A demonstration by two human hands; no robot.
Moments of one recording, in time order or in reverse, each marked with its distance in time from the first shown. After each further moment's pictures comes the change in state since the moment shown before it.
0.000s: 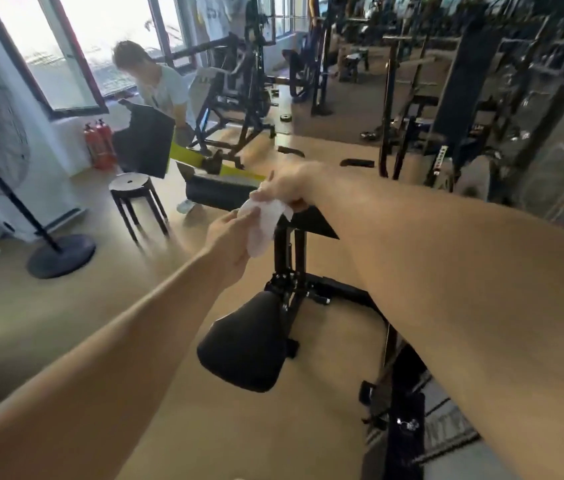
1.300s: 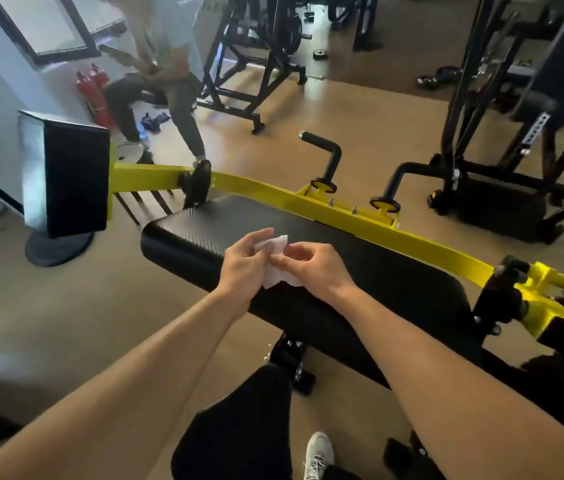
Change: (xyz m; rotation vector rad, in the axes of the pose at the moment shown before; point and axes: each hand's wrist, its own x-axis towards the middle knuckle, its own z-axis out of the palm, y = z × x) left_hand 0.378 -0.046 0.003 0.348 0.244 -0.085; right_hand 0.342 0.168 0.072 0.620 0.025 -0.010
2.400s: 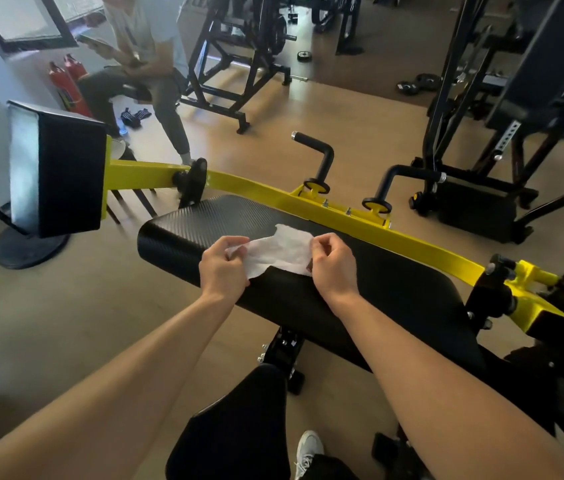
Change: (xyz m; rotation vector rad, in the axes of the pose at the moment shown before) left_hand 0.015 -0.013 -0.036 0.199 0.206 0.074; right_hand 0.007 0.006 0.015 0.076 0.459 0.106
